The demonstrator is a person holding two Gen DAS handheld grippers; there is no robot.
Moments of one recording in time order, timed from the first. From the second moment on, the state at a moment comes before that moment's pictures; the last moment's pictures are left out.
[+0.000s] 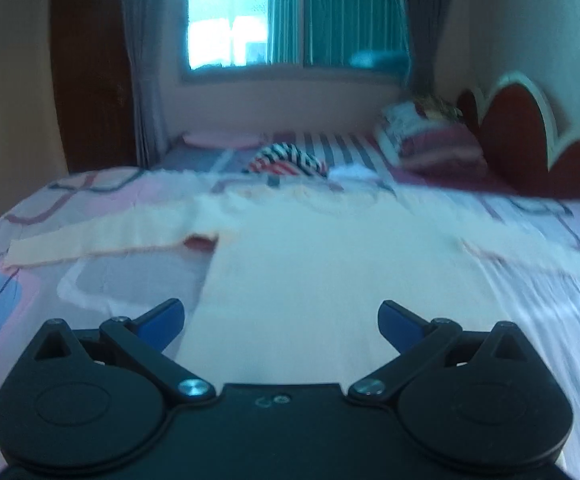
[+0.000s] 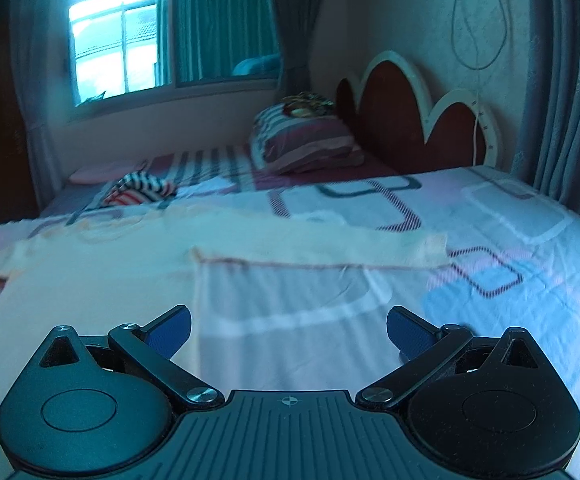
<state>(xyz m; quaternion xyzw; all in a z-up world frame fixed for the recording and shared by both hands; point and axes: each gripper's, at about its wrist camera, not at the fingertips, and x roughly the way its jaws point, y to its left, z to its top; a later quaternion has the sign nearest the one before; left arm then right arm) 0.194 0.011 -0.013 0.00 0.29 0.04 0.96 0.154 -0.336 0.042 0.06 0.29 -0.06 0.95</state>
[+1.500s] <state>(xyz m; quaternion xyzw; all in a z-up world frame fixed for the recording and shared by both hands) 0.329 0.020 -0.090 0.07 0.35 0.09 0.93 0.312 -0.545 -0.092 0.21 0.31 -0.22 0.90</state>
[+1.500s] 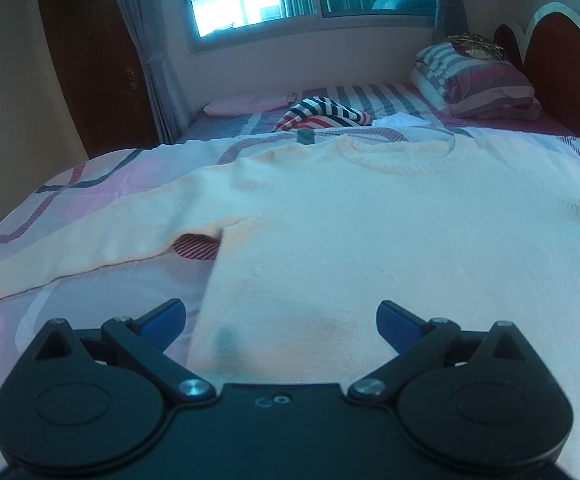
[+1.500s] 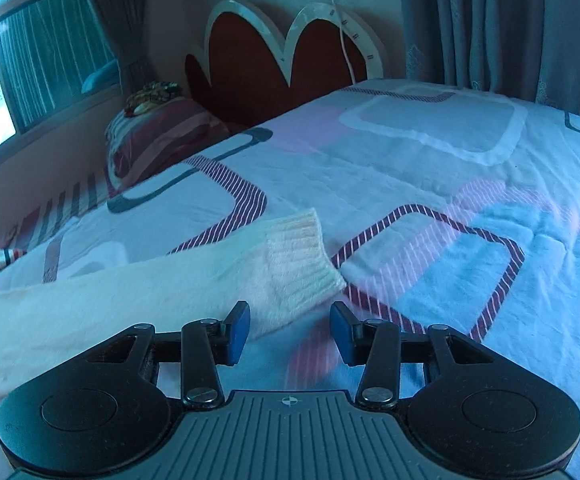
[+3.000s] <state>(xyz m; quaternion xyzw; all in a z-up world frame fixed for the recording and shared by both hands) 0.327 0.126 -0.069 -0.03 0.38 0.14 0.91 0.386 -0.140 -0.064 0.05 0.31 0.16 0.94</state>
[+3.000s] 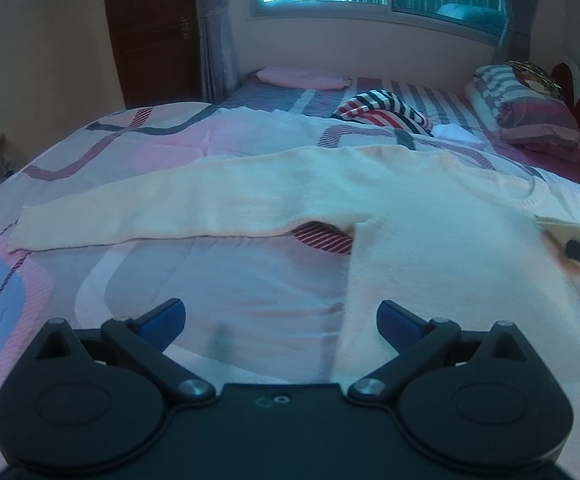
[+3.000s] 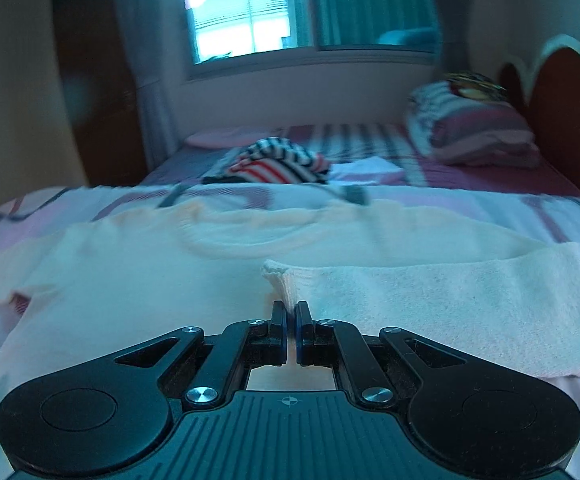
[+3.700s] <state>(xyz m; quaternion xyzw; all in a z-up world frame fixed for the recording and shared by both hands) 0.380 0.039 -0.074 -0.07 0.37 0.03 0.92 0.393 -0.171 -0.079 0.08 0.29 0.09 0.95</state>
